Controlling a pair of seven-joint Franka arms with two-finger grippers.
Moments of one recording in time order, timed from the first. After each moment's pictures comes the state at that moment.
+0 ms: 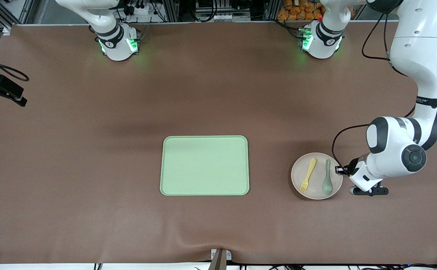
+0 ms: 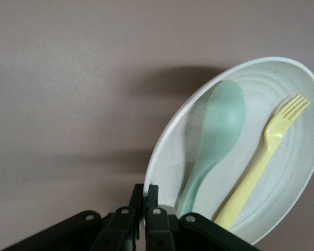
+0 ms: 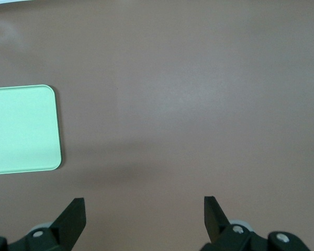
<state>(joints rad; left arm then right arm) 0.08 0.65 -0.17 -1.58 0.00 2.17 -0.06 -0.02 0.01 0.00 -1.48 -0.02 1.56 0.04</state>
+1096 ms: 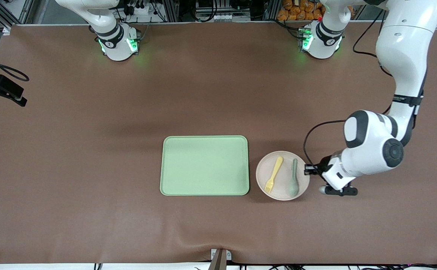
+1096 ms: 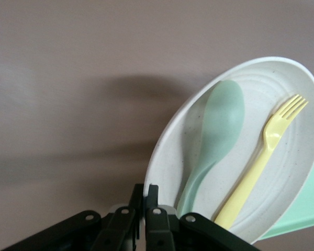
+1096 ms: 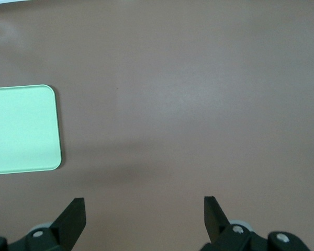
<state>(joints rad) 0.00 0.64 -0.30 -1.53 -0.15 2.17 -0.14 -0.02 0.01 0.00 -1.48 -0.02 1.56 0.04</state>
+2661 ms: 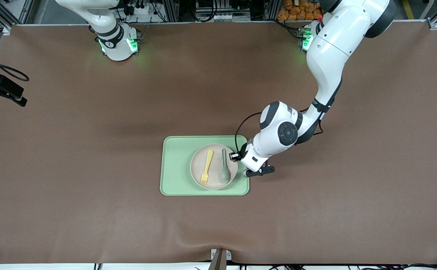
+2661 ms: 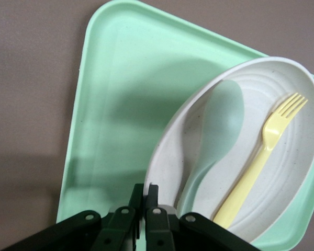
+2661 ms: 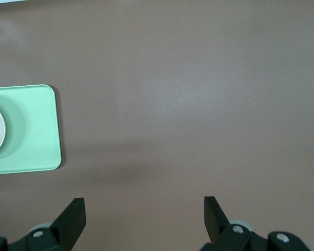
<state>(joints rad) -0.34 0.81 -0.30 -1.52 -0.24 2.51 -0.57 -0.02 0.01 0.00 -1.48 -0.02 1.56 0.04</state>
